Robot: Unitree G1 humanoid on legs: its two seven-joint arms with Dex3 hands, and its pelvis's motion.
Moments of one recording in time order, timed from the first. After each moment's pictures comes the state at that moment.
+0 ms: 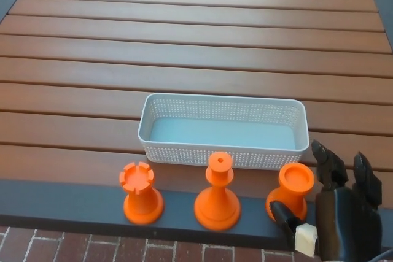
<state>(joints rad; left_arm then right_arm) 0.29 0.01 0.29 1.09 -0.13 -0.49 -0.09 0.19 0.03 0.30 -0.15 -0.90 0.39 -0.45</state>
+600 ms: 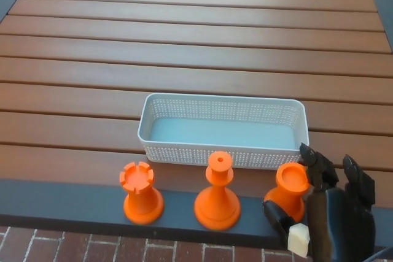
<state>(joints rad) 0.29 0.01 0.31 1.10 -0.15 -0.50 -0.14 0.19 0.04 0.36 -0.18 -0.91 0.43 -0.46</state>
